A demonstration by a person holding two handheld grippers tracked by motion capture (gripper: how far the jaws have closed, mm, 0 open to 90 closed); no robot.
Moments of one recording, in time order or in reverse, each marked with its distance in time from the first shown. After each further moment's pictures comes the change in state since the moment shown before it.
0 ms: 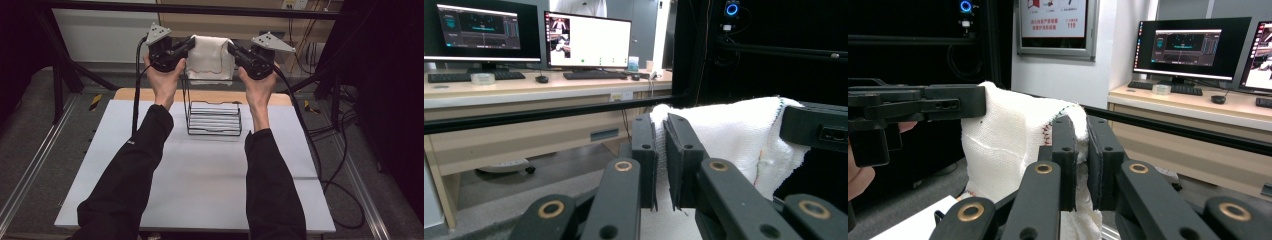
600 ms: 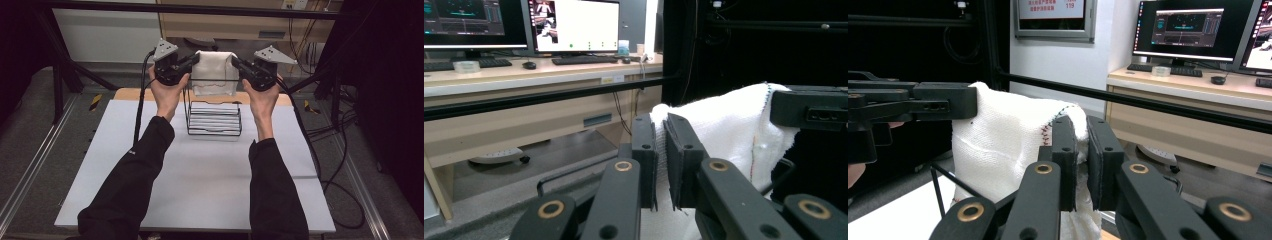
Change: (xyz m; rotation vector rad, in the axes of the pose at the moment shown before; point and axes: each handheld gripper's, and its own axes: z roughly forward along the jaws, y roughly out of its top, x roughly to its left) left arm -0.011 -0.030 -0.003 0.048 -0.042 0.035; right arm -0.006 -0.028 -0.013 0.056 -0.002 0.010
